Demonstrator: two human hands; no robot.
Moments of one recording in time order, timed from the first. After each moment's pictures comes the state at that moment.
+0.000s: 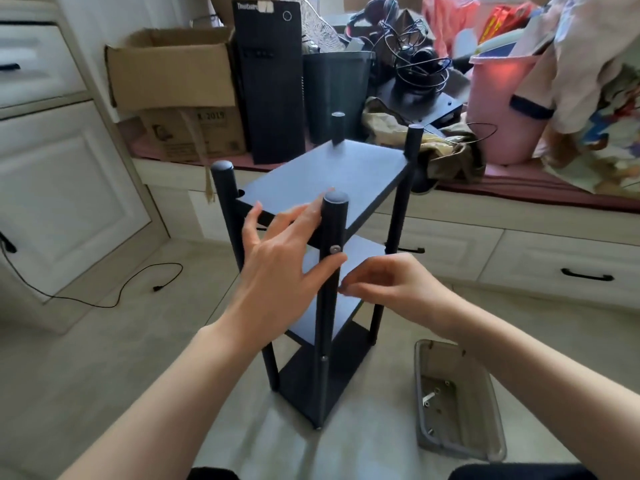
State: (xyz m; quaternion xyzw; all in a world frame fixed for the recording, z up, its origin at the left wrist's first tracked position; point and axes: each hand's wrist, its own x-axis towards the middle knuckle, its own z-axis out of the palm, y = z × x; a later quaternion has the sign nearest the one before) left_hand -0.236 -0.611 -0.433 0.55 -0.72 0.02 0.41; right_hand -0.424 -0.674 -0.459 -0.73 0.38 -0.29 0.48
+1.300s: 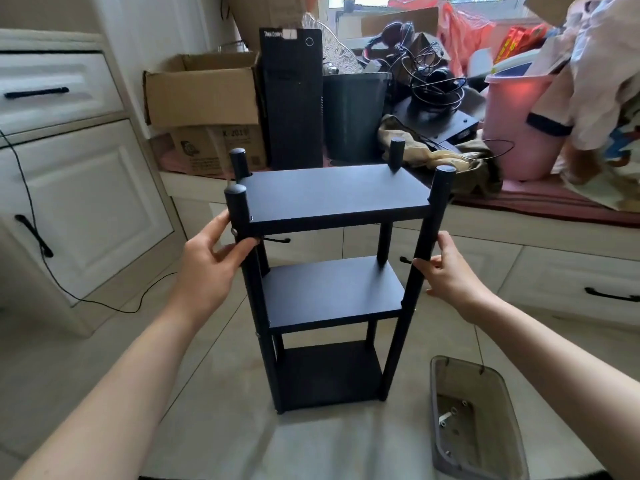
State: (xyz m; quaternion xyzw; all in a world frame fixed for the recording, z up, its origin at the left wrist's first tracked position) left_hand -0.133 -0.614 -0.452 0.56 -0.55 -0.21 0.59; right_hand -0.452 -0.734 -0.481 -0.65 0.57 -0.34 0.37
